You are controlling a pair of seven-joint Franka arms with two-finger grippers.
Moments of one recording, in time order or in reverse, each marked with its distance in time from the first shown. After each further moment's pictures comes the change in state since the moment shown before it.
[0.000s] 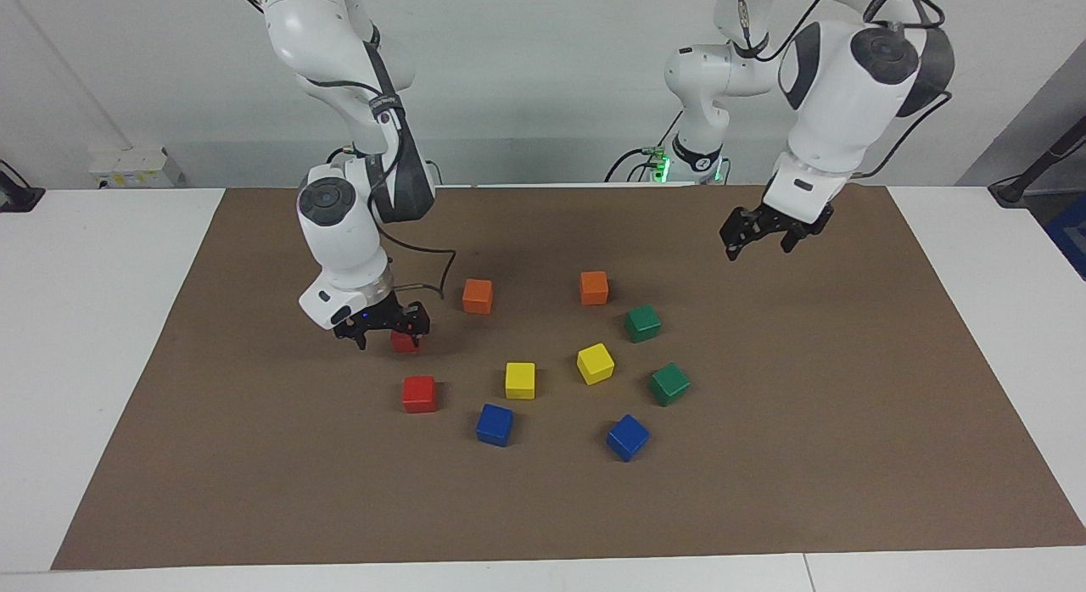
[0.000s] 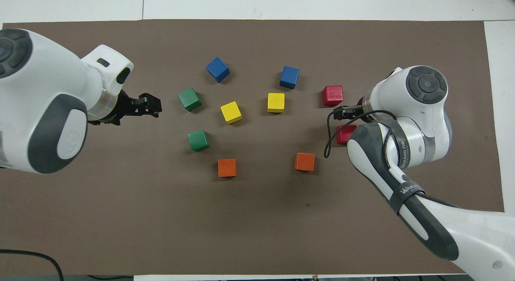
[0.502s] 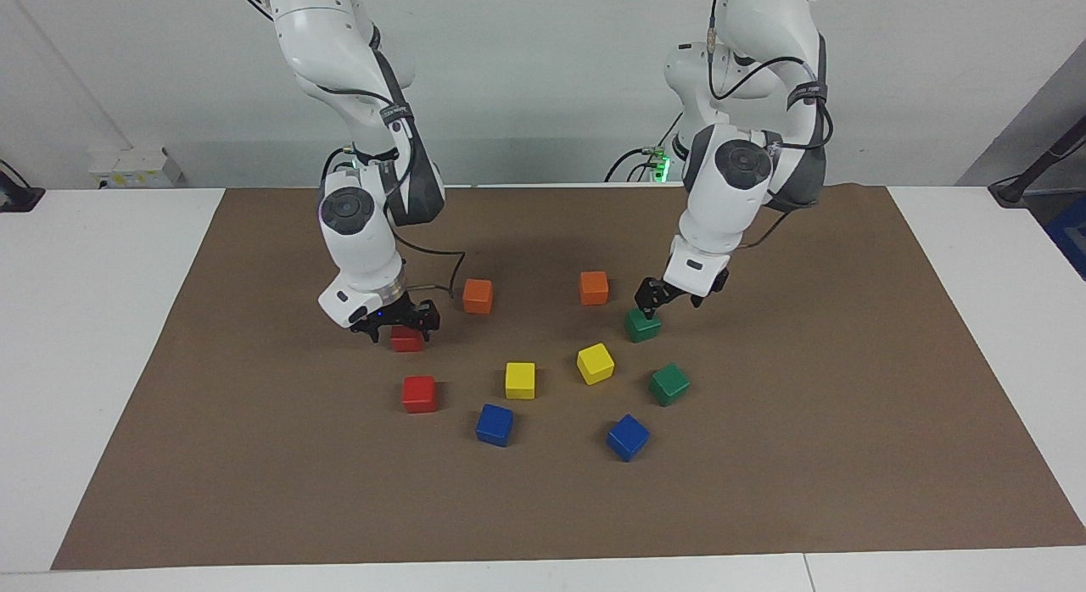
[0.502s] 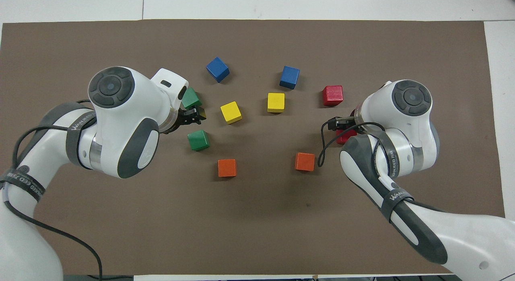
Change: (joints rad) left arm -0.124 0.084 -0.003 -0.132 0.000 0.244 -0.205; right arm 0.021 -0.007 0.000 -0.081 0.000 0.036 0.044
